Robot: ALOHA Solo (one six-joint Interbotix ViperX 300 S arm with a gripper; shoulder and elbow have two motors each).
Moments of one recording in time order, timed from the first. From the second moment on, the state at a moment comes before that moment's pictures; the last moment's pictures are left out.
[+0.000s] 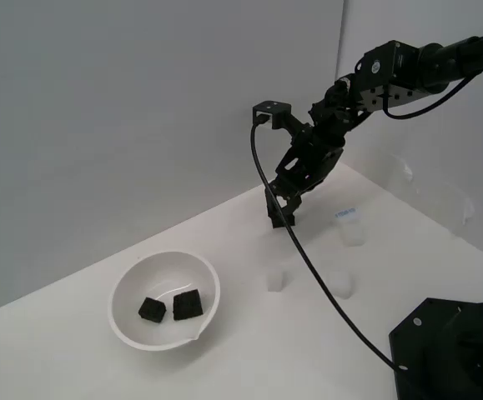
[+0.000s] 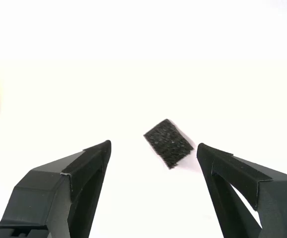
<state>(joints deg) 7.8 93.4 92.8 129.5 129.5 -26.8 41.3 41.5</state>
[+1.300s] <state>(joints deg) 9.2 86.5 86.1 129.3 129.4 -26.8 37.8 42.0</state>
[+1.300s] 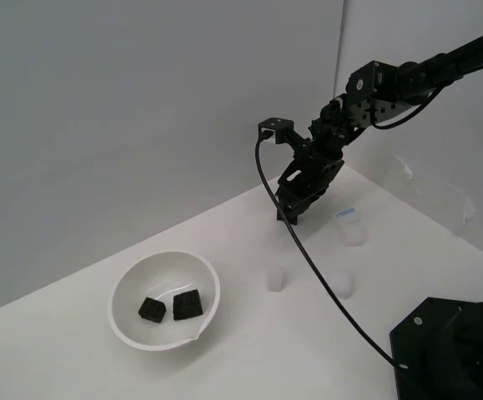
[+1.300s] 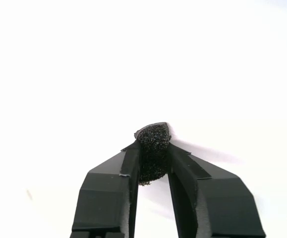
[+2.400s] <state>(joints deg) -18.5 115.8 115.4 131.6 131.6 -30.7 40.8 31.1</state>
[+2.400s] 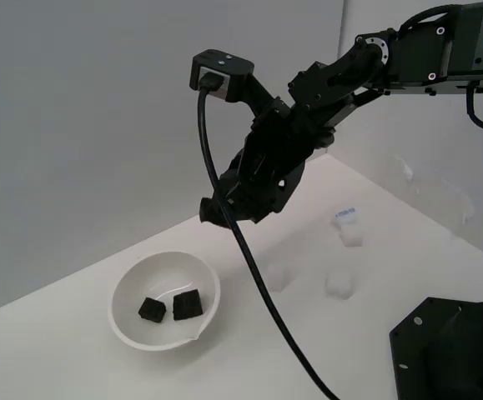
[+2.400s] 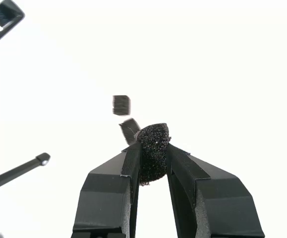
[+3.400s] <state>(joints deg) -28.0 105.6 105.1 128.9 128.9 -37.3 34.3 31.1</state>
